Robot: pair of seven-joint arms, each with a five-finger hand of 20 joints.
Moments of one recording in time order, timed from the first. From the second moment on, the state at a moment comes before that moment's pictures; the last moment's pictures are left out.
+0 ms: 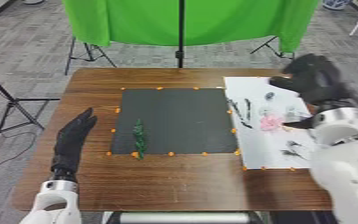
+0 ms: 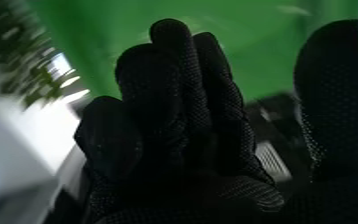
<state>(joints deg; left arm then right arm) 120.8 -70.7 -93.8 -114.2 65.3 10.1 11.5 -102.2 -55.9 94.3 -128.0 -133.8 -6.2 24.4</state>
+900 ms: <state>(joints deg) 120.3 -71.0 -93.4 -114.2 65.8 9.8 10.5 -116.6 -55.3 104.0 -116.9 -131.9 -21.6 25.4</state>
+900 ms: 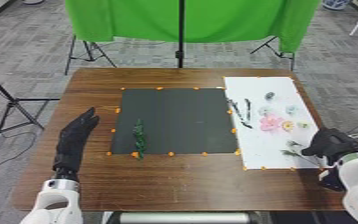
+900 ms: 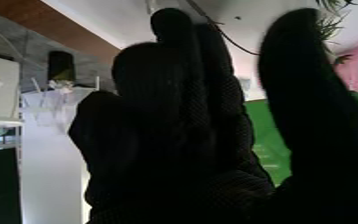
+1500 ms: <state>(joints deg) 120.3 -70.9 -93.4 -114.2 65.8 9.6 10.4 -111.5 -56.6 91.8 -122.7 -129.2 -2.8 27.6</state>
